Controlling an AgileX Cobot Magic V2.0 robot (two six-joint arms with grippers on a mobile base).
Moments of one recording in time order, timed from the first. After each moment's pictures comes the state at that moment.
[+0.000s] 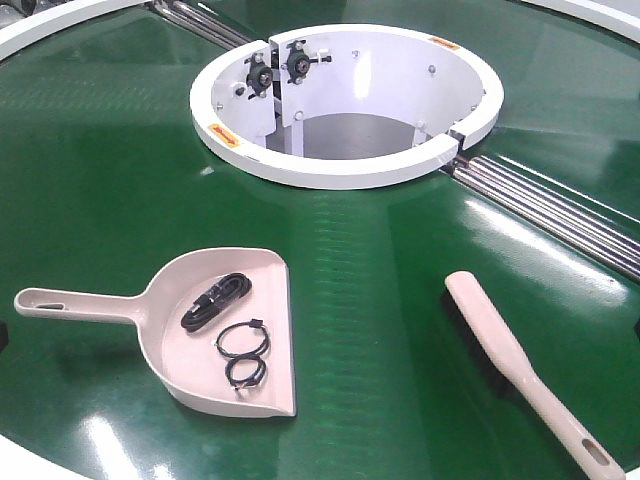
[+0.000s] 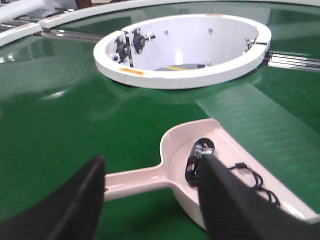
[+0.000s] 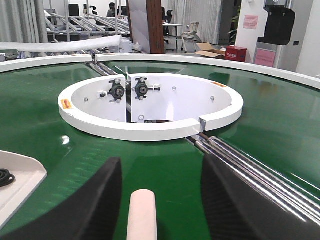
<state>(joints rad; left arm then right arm) -0.21 0.41 -0.35 -0.23 0.28 0.37 0.18 0.27 -0.25 0.01 0.11 -0.07</state>
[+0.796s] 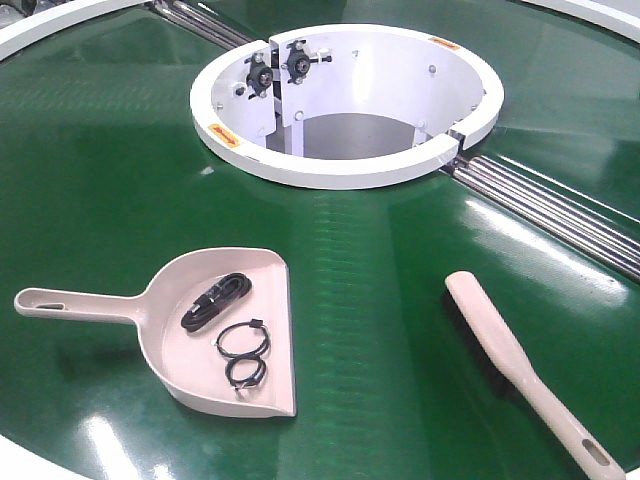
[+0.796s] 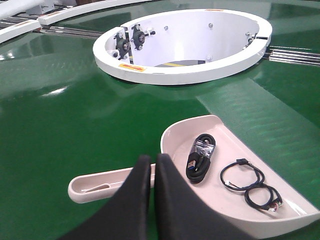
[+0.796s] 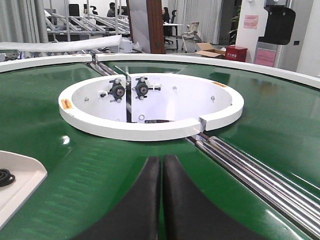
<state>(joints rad) -0.21 0.41 -0.34 -0.23 0.27 0.38 0.18 0.27 -0.25 0.01 0.11 -0.07</state>
